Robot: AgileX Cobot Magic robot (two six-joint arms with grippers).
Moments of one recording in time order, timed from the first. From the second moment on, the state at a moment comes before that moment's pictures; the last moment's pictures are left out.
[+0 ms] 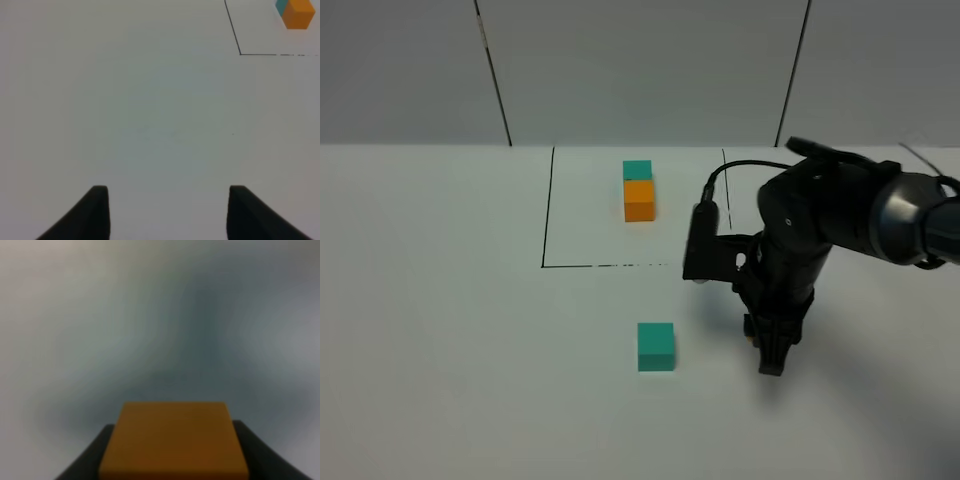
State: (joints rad) left arm 0.04 0.00 -0.50 -0.10 1.04 0.05; right arm 0.53 1.98 -1.34 -0.15 0.85 -0.82
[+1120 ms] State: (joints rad) left arm 0.04 0.00 -0.50 -0.10 1.04 0.05; right arm 0.59 2.23 -1.57 -0.07 0.95 -0.92
